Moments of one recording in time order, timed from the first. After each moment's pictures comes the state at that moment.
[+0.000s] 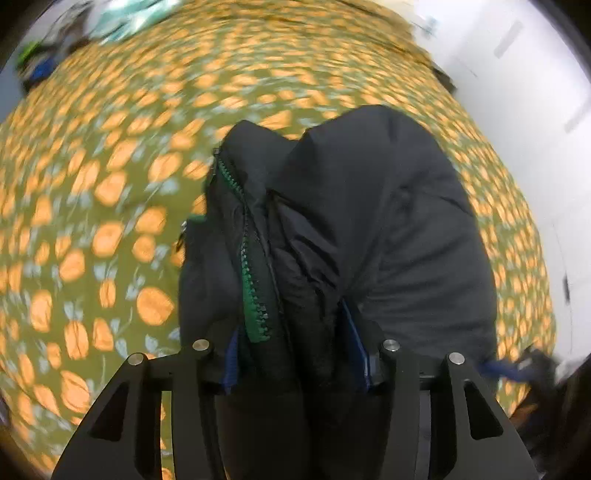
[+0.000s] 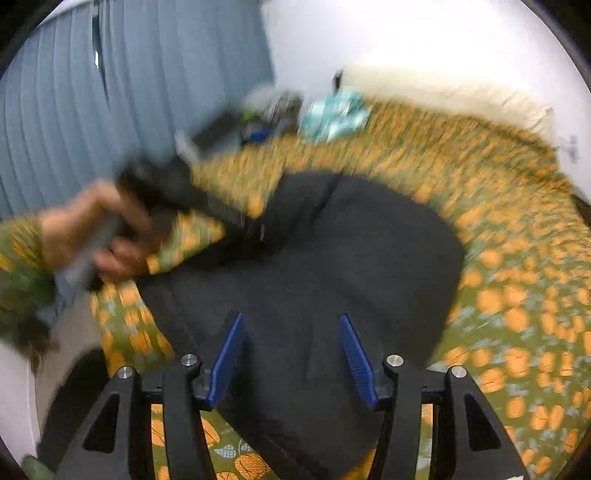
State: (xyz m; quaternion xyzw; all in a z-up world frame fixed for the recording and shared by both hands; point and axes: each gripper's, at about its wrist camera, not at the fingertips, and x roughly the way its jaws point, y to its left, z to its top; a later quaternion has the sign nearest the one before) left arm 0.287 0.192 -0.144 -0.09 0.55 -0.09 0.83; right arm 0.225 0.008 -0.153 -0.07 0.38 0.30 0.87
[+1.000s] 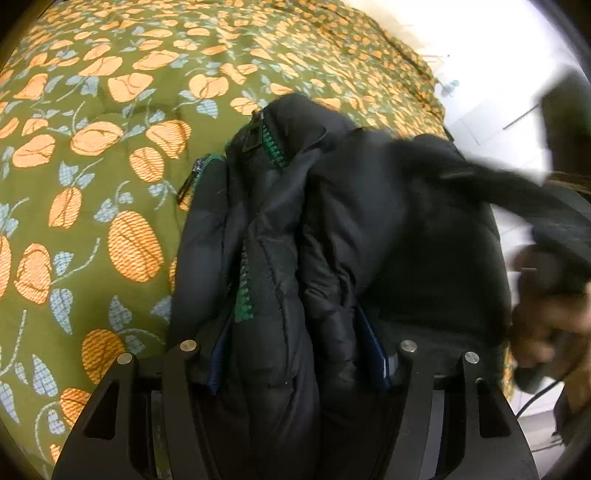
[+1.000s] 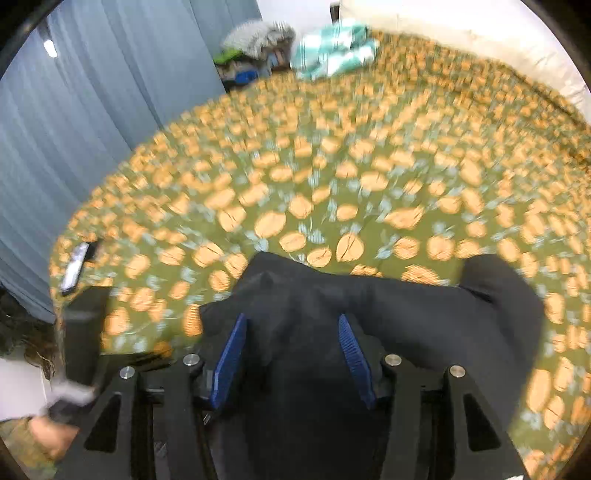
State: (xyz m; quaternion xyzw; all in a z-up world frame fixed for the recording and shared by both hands) left arm 0.280 0.237 -0.230 -0.23 0.51 -0.10 0.82; right arm 0.441 0.102 -0.174 -0.08 0.50 0.27 0.82
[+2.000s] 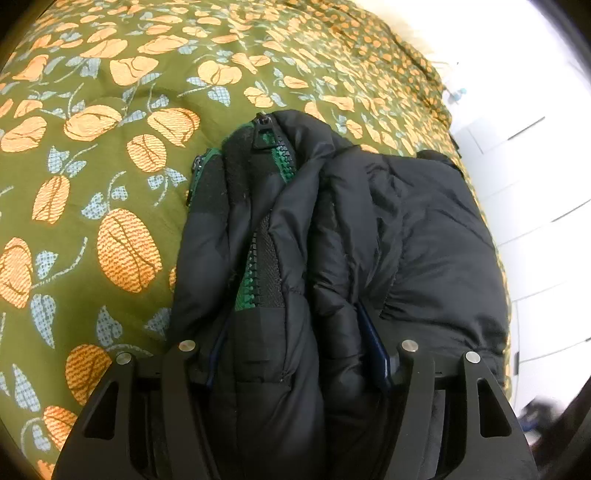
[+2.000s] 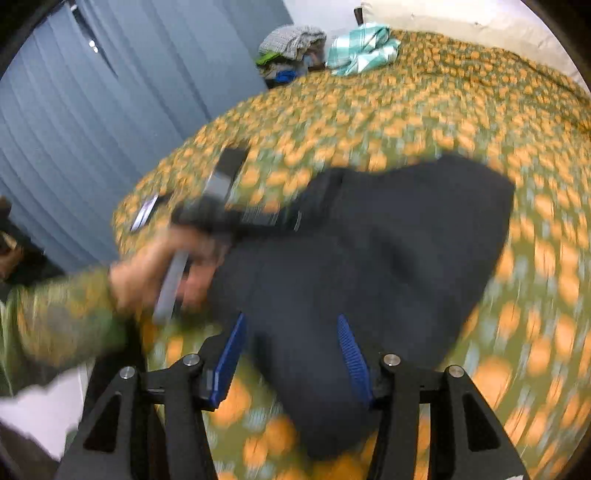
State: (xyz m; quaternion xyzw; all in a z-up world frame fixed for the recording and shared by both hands) left arm 0.290 0.234 -0.241 -0.25 0.51 -0.10 0.82; right arm 0.212 -0.021 -0.162 -0.05 0.48 0.34 0.81
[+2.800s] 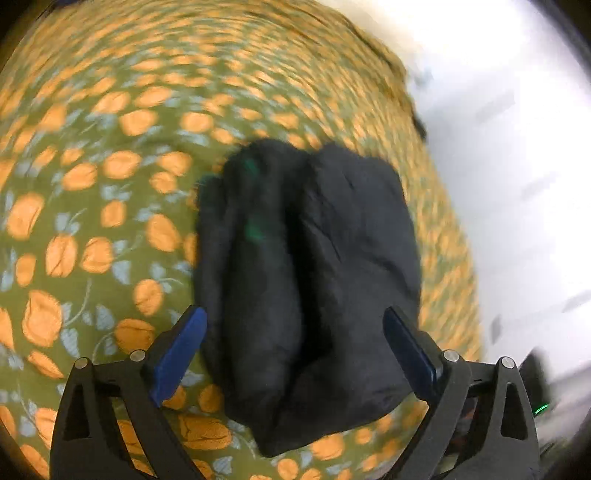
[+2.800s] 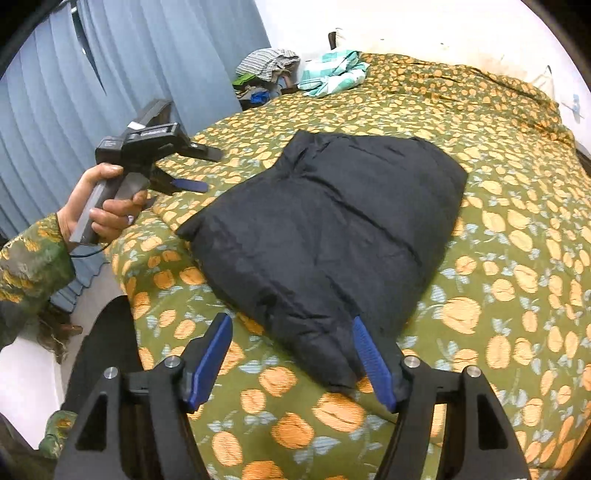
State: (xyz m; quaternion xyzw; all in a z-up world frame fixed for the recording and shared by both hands) left arm 0.237 0.232 -0.140 -0.18 0.53 -0.16 0.82; right arm 0.158 -0.043 -0.139 -0.03 0.43 0.31 0.85
